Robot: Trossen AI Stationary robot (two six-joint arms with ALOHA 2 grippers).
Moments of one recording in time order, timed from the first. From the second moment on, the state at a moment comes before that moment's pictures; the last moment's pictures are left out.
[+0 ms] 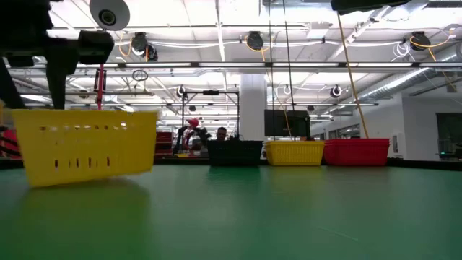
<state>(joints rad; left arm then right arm) -0.58 1.35 0.80 -0.67 -0.21 0.30 0.48 1.12 0.74 -0.14 0.31 -0.17</state>
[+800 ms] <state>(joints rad) -0.56 1.36 0.75 -0.67 -0.21 0.30 0.48 1.12 0.74 -0.14 0.31 -0.17</state>
